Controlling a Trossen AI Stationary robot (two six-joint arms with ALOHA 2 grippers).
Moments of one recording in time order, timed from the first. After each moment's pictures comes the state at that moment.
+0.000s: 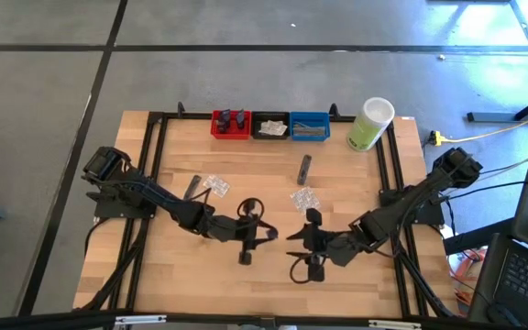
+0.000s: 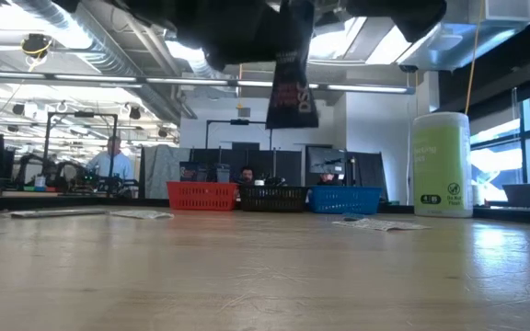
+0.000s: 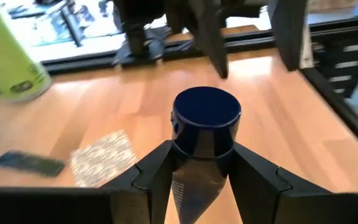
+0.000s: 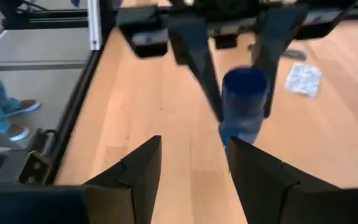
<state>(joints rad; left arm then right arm) -0.40 1.67 0.89 0.41 -0.41 -0.05 0.62 1.52 0.97 -0.05 0.51 0.38</state>
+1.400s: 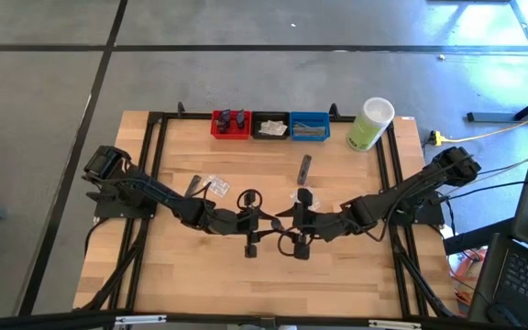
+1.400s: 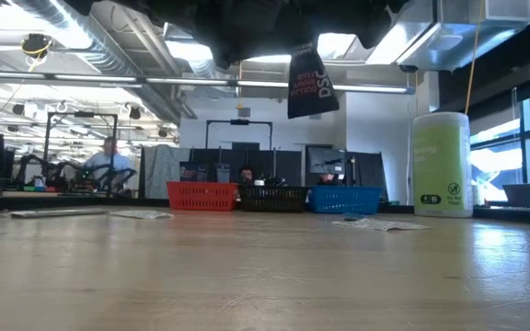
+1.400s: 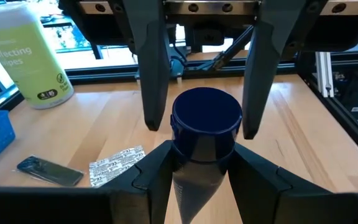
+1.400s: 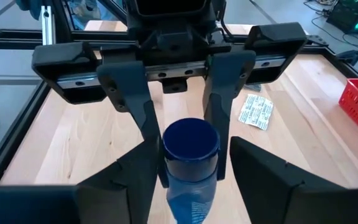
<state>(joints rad) -0.35 1.67 0.90 0.48 -0.44 -0.07 0.46 1.52 0.97 0.06 0.49 0.21</state>
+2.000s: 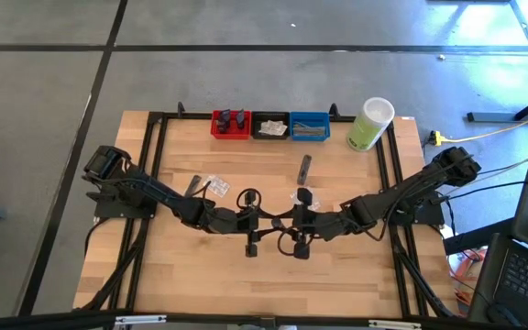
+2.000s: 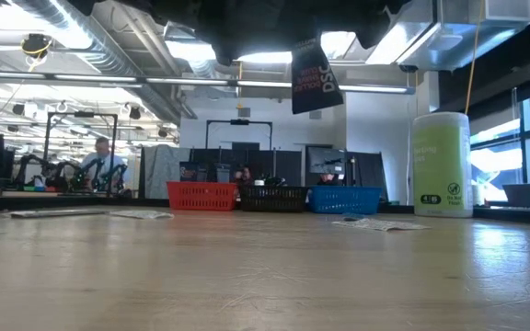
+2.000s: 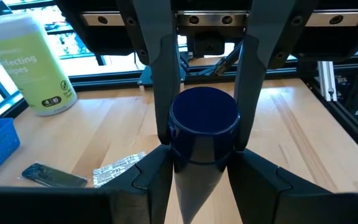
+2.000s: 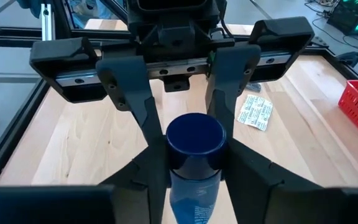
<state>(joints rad) -0.35 1.67 0.90 0.50 -0.45 -0.04 0.45 1.52 0.97 0.06 0.48 0.19</state>
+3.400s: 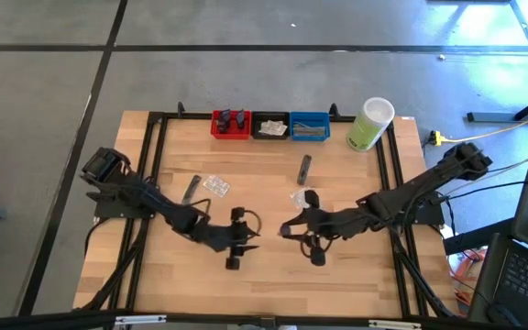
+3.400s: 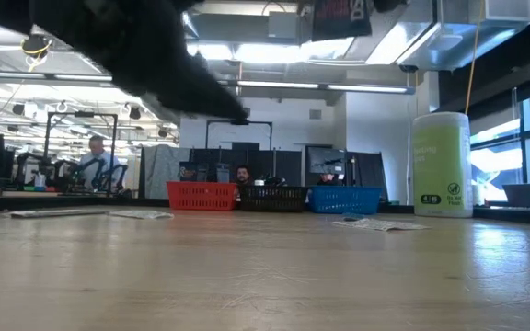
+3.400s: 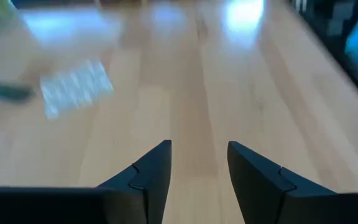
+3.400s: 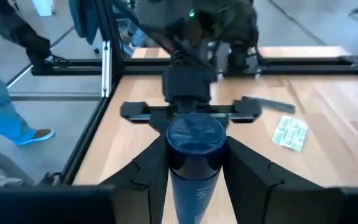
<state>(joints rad) -0.46 1.67 0.79 0.31 -0.41 -0.21 0.51 1.39 0.97 0.03 0.38 0.22</state>
